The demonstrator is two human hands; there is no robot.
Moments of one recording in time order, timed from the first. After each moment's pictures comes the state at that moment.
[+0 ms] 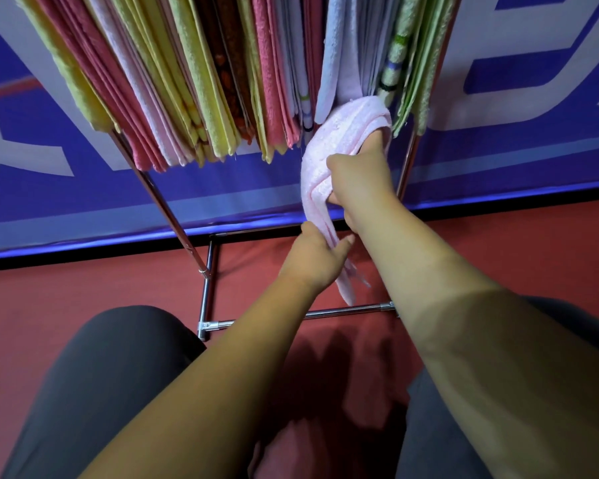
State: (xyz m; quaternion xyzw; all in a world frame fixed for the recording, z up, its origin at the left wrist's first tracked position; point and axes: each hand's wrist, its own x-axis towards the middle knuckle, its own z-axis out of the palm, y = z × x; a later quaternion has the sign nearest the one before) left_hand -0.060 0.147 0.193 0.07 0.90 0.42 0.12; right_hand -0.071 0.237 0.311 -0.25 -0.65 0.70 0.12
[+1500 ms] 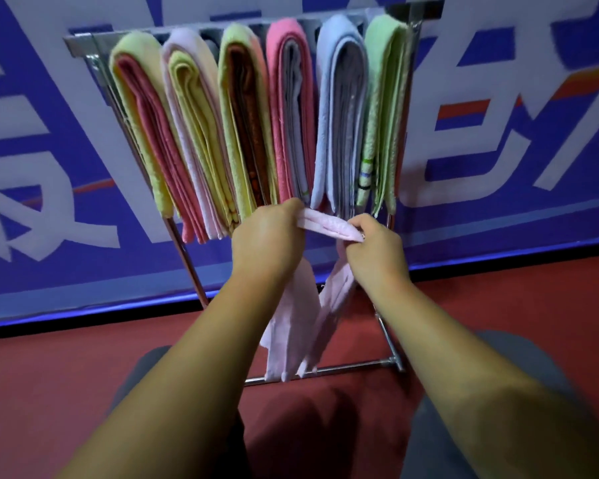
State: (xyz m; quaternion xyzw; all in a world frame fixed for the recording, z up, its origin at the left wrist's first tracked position) left_hand -0.017 0.092 0.396 0.17 0.94 0.16 -0.26; right_hand 0.011 0.261 0.336 -0.16 -0.86 0.42 0.26
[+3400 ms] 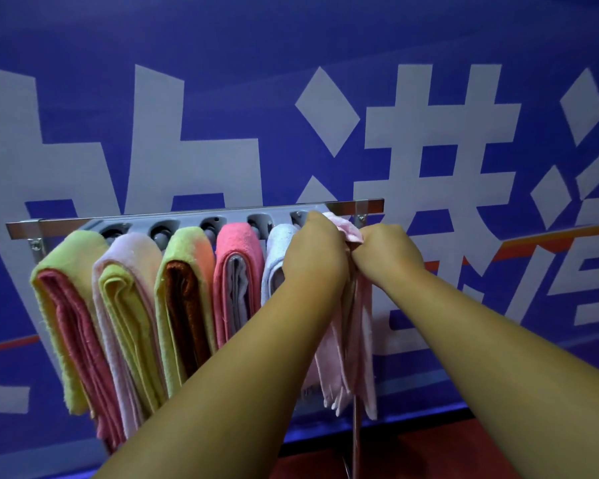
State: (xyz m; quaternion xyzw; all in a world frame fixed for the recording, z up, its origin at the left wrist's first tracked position) left_hand -0.142 0.298 0.607 0.12 0.92 0.32 -0.21; right_hand -0.134 0.418 0.599 -0.18 -0.94 0.15 0.23
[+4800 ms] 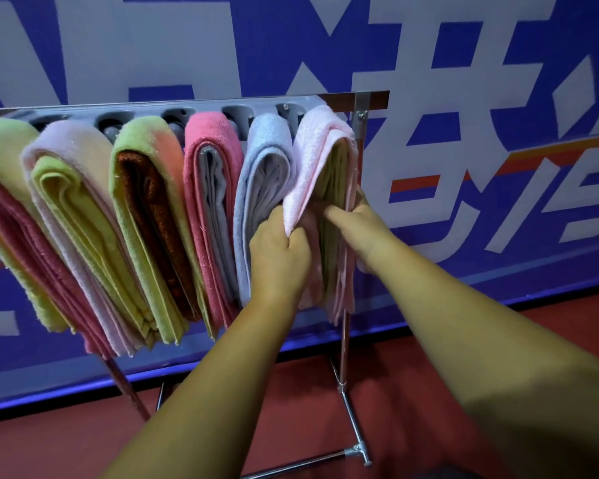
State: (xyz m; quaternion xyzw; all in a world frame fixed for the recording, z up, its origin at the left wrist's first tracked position) left_hand -0.133 0.249 0.455 0.17 0.78 0.55 -0.24; right_hand -0.142 0.398 0.471 -0.09 -0.72 0.67 0.16
